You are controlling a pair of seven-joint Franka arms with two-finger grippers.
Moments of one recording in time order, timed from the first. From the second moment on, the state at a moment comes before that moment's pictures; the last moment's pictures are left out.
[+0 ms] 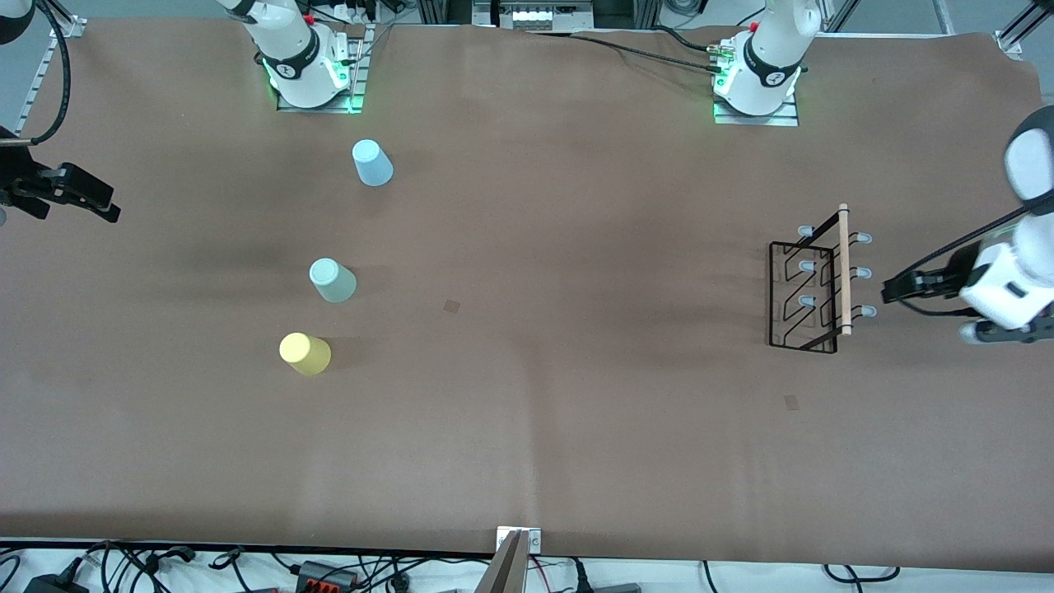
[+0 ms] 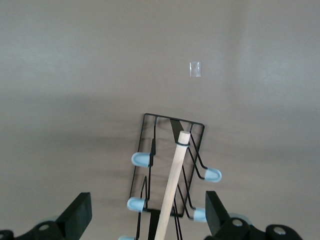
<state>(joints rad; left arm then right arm) 0.06 0.26 0.04 -1.72 0.00 1.90 0.03 -0.05 -0.02 -0.04 -1.70 -0.02 1.71 -0.04</state>
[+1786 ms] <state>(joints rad) 0.06 0.19 0.04 -2.05 0.00 2.08 0.19 -0.05 -0.02 -0.04 -1.70 -0.02 1.68 -0.04</state>
